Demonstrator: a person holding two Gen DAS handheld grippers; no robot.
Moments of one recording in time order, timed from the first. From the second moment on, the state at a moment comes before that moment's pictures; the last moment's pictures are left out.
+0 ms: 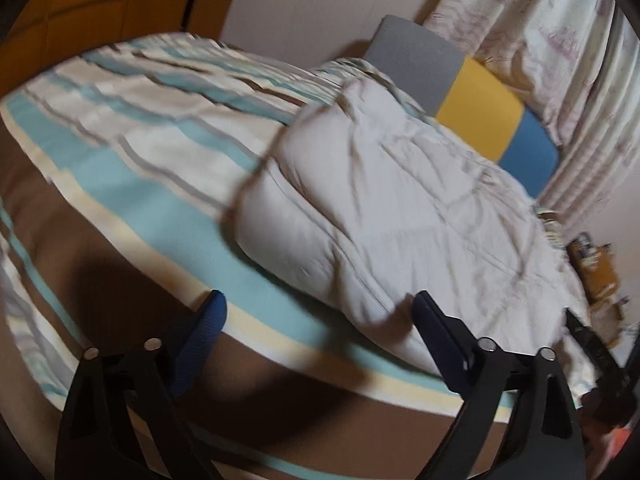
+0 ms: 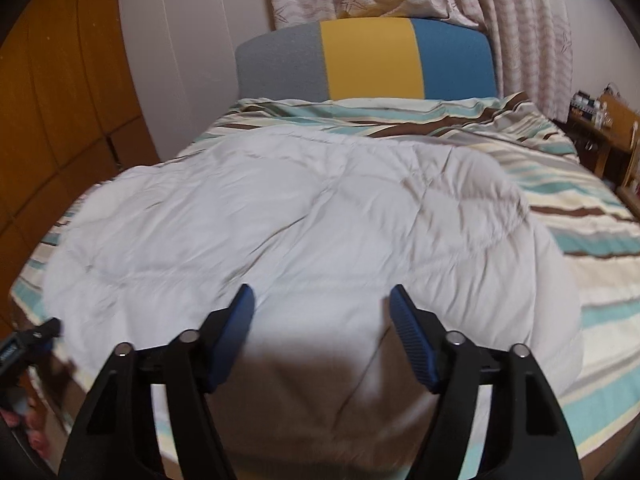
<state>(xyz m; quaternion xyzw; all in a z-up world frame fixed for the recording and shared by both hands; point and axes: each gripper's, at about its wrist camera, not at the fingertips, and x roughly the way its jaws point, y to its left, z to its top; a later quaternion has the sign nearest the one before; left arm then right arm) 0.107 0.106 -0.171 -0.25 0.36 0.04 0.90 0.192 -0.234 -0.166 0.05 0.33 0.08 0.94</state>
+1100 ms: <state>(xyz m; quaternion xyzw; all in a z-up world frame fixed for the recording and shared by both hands) 0.136 0.122 -0.192 -0.42 0.27 0.00 0.87 0.190 -0.167 -0.208 -0.04 0.35 0.14 0.93</state>
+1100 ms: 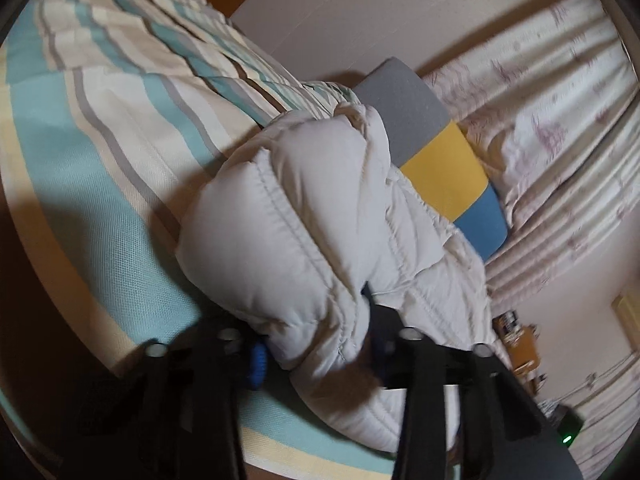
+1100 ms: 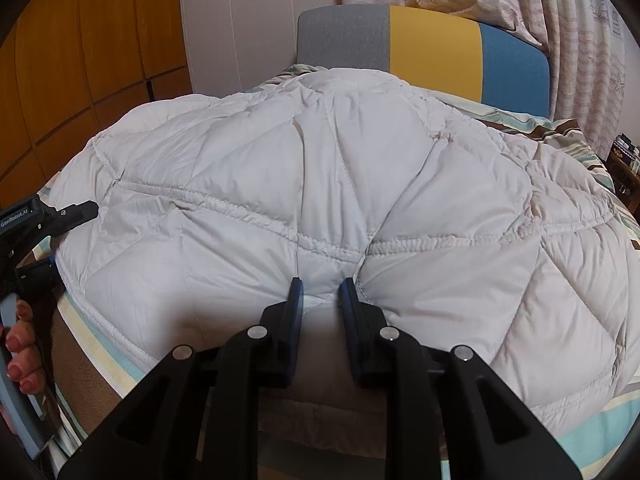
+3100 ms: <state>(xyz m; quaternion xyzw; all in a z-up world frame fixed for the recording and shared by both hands) 0.148 -0.209 -0.077 0.07 0.14 -0.22 0.96 0.099 -0.441 -0.174 0.16 0.31 -0.17 0.92</state>
